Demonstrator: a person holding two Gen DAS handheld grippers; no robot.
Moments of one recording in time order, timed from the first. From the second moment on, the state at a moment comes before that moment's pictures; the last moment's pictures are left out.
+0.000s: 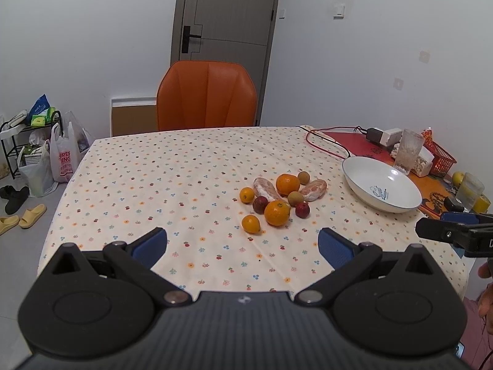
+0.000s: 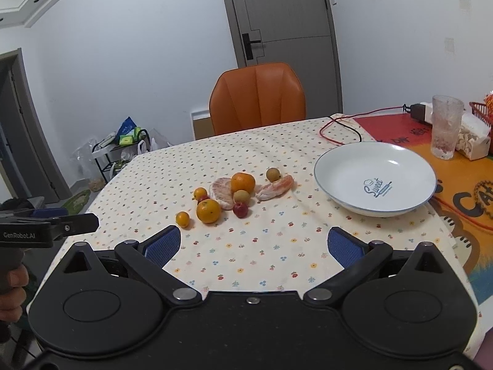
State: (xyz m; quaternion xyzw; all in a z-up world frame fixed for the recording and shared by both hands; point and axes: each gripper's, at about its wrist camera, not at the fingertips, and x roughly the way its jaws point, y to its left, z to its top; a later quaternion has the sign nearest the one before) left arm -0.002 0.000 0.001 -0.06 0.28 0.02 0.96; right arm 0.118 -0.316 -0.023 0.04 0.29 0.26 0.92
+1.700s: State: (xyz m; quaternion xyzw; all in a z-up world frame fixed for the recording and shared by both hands) left arm 0.013 0.004 -0.001 -0.06 0.28 0.01 0.96; right arm 0.124 -0.316 -0.025 0.03 0.29 0.26 0.92
